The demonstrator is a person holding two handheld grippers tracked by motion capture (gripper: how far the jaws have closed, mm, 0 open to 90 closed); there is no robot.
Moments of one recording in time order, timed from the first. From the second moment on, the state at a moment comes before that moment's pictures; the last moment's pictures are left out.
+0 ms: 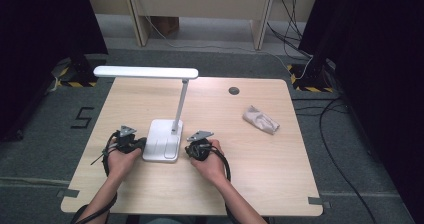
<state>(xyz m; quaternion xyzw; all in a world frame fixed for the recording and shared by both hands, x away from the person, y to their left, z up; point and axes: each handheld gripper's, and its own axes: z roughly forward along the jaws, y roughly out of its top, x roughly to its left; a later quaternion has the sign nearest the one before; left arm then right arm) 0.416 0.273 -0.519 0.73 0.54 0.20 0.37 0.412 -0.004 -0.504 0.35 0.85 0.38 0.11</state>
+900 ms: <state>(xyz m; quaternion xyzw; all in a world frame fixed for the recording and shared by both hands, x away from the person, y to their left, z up) 0.424 0.246 -0.518 0.75 0.51 0.22 0.36 0.417 -0.009 -0.510 0.33 0.86 0.36 0.12</state>
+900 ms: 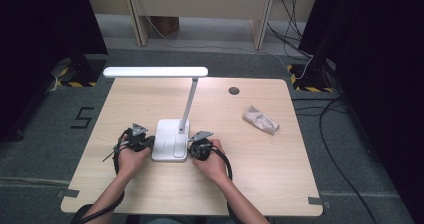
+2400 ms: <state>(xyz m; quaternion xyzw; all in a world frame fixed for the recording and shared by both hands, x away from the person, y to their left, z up) 0.400 0.162 -0.516 0.80 0.43 0.20 0.37 0.385 -0.089 -0.500 0.33 0.88 0.30 0.14</state>
